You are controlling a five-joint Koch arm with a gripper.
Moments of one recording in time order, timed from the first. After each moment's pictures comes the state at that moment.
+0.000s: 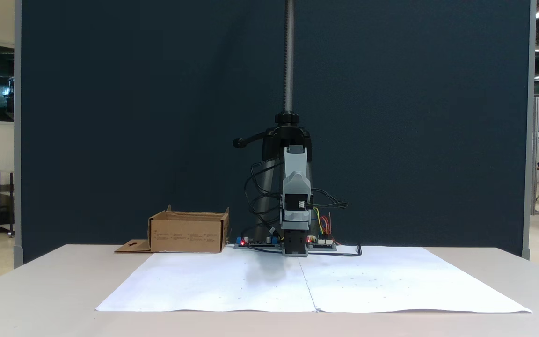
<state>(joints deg) 2.7 129.0 175.2 -76.9 0.0</state>
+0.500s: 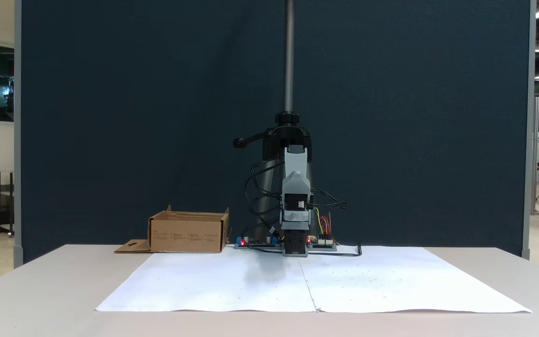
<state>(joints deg) 3.0 129.0 175.2 -76.9 0.0</state>
